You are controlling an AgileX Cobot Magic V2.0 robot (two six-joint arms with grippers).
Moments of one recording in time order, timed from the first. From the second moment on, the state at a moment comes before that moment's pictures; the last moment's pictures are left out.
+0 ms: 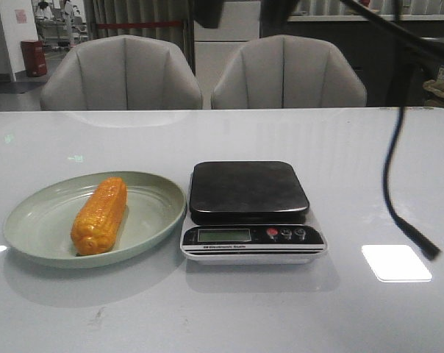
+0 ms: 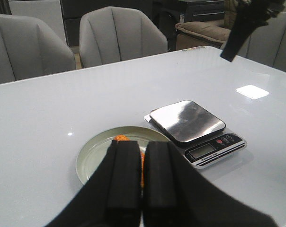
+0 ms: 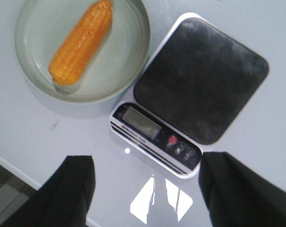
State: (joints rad) left arm -0.67 0.04 -0.42 0.26 0.62 -0.26; right arm 0.61 1.67 -1.71 0.06 1.23 0.08
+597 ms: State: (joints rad) left arm -0.67 0.04 -0.42 0.26 0.62 -0.26; right arm 0.49 0.93 -0.96 0.06 0.95 0.04
